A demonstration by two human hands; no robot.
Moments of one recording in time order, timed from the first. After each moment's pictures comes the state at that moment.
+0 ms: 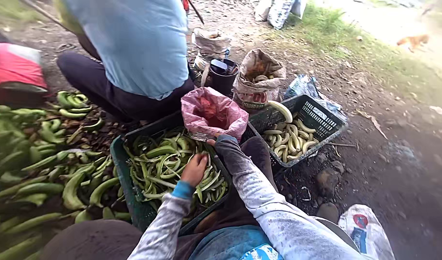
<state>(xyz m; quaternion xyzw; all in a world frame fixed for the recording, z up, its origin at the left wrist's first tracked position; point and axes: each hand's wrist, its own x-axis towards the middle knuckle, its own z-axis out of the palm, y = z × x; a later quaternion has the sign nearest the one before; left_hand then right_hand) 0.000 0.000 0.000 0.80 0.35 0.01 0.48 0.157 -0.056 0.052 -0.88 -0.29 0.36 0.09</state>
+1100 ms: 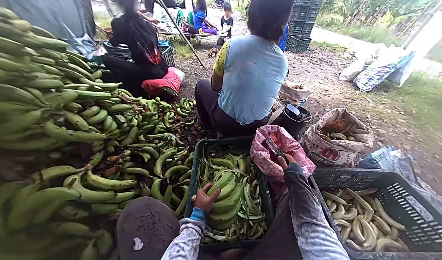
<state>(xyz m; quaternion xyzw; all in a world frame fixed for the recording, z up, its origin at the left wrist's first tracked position) -0.125 0.049 -0.064 0.61 0.44 0.41 0.52 0.202 -0.021 0.027 -0.82 -0.41 0.23 0.34</state>
